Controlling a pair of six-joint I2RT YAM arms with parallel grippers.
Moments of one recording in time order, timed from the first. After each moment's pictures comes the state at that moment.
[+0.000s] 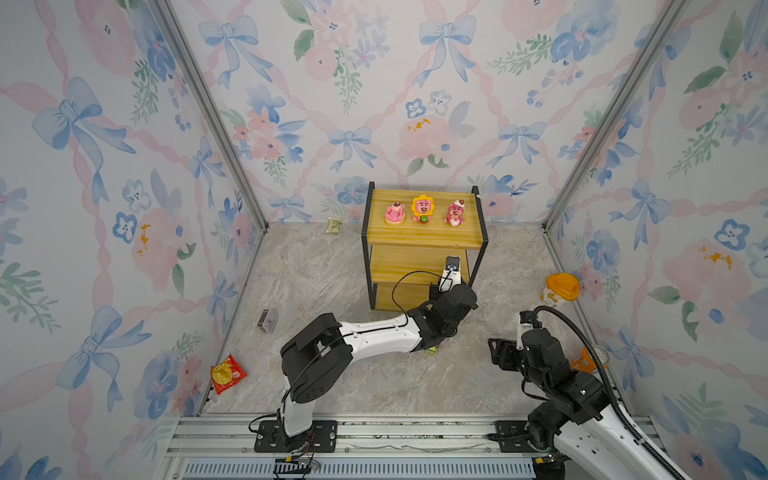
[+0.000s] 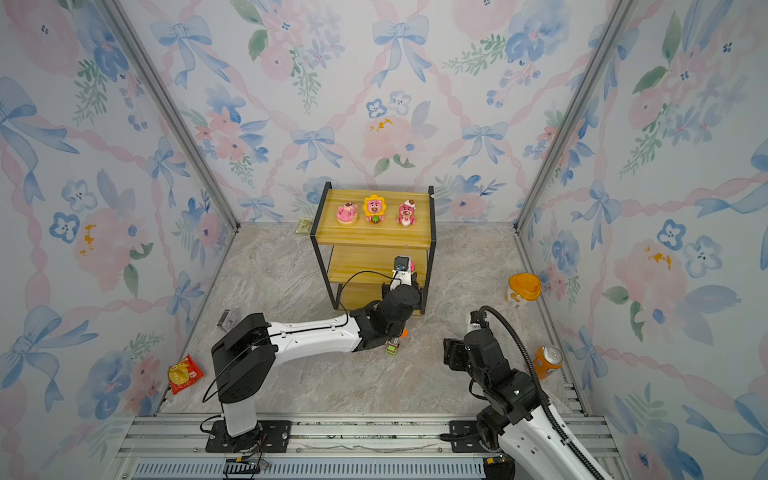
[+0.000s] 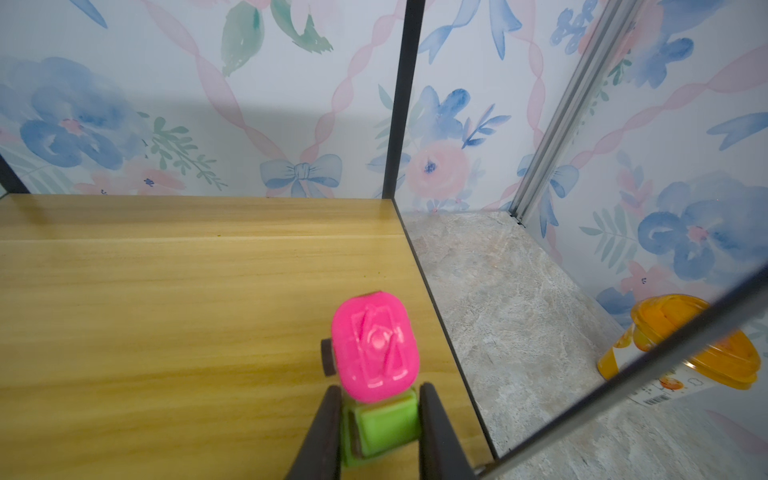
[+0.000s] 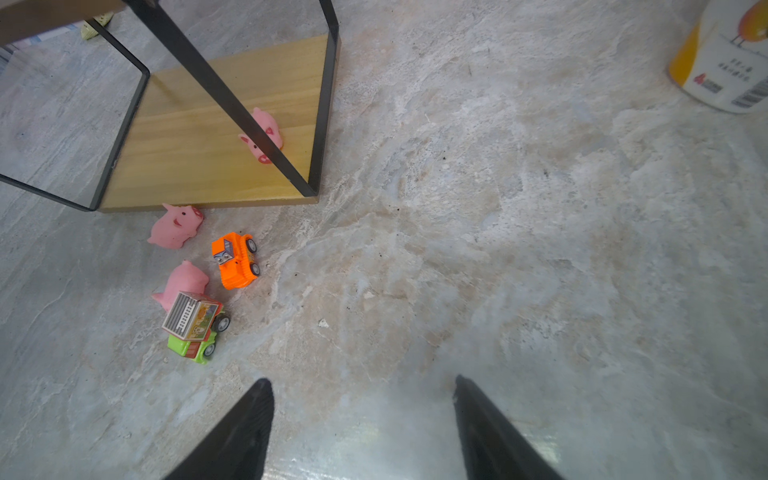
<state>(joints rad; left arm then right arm) -1.09 1.88 1.32 0.25 -0.80 -0.37 0.52 0.49 0.43 -0.69 0.21 0.52</state>
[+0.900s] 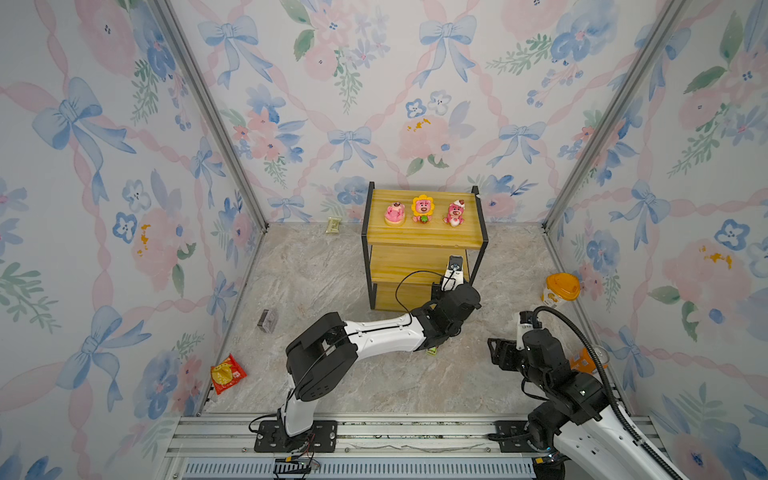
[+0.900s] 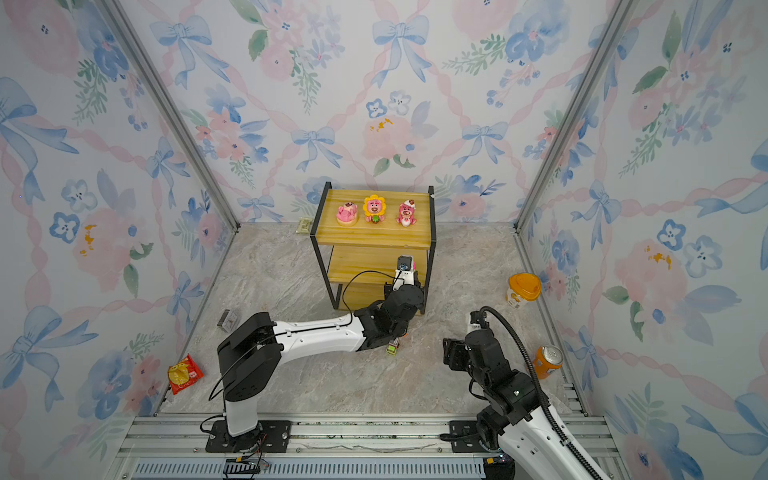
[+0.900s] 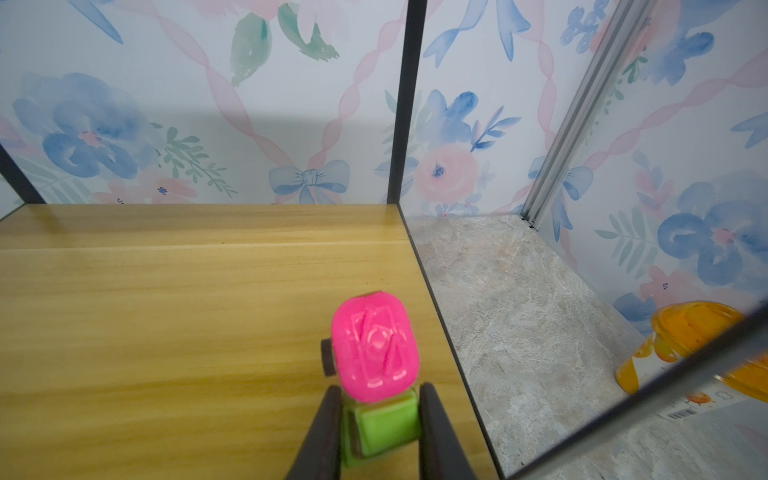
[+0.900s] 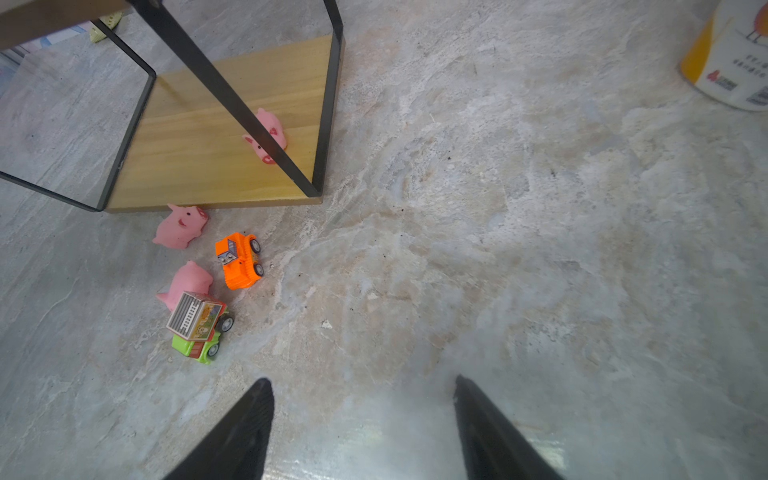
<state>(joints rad) -1.09 1.91 1.35 0.25 -0.83 -0.34 0.51 0.48 0.42 -0.67 0.19 0.52</state>
